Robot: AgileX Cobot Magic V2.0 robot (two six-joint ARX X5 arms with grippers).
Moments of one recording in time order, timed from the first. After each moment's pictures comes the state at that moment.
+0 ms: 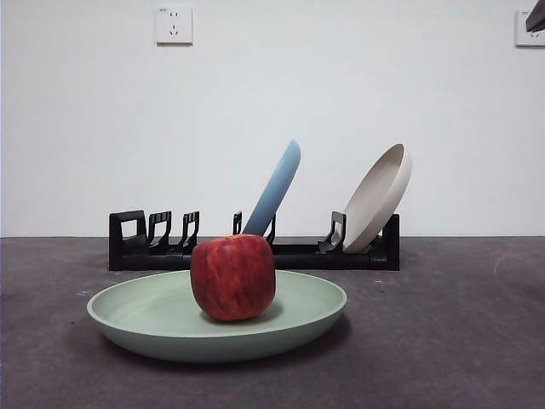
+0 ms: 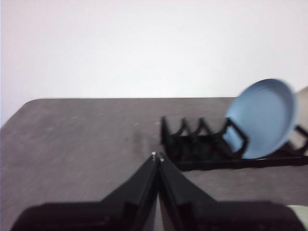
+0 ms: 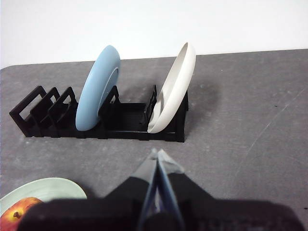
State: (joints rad) left arm -0.06 0.23 0.42 -0.29 -0.02 -0.06; right arm 0.47 0.58 0.61 -0.29 0.21 0.17
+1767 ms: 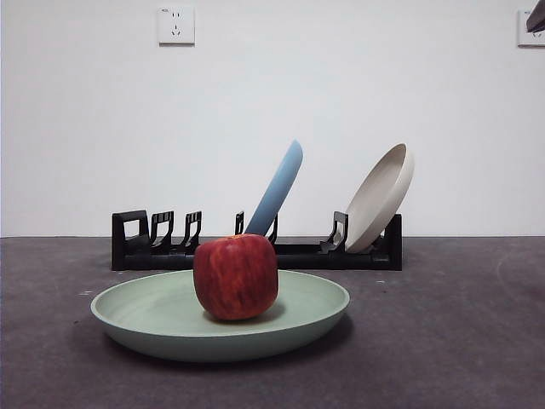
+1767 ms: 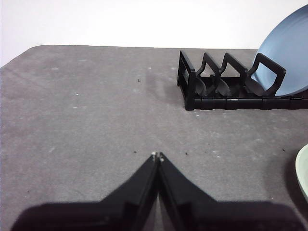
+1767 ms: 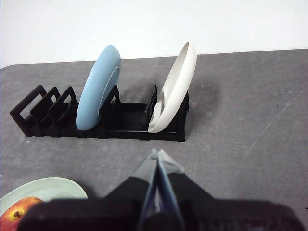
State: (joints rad) left arm -0.01 0.00 0.02 -0.19 0.00 -0.05; right arm 0.47 0.58 0.61 -0.29 0.21 0.17
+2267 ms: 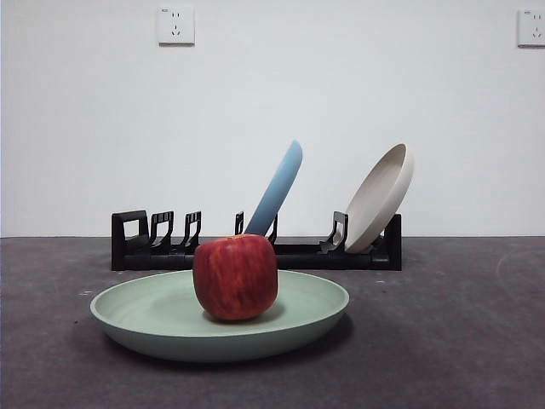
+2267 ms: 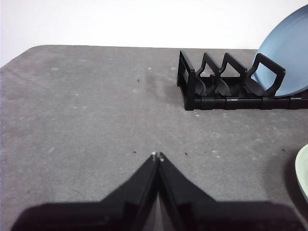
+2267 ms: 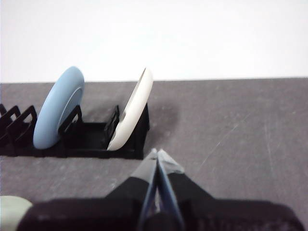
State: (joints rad) left arm -0.01 0.00 0.02 -0.19 0.00 -0.05; right arm 0.23 0.38 0.52 -0.29 0.11 0.03
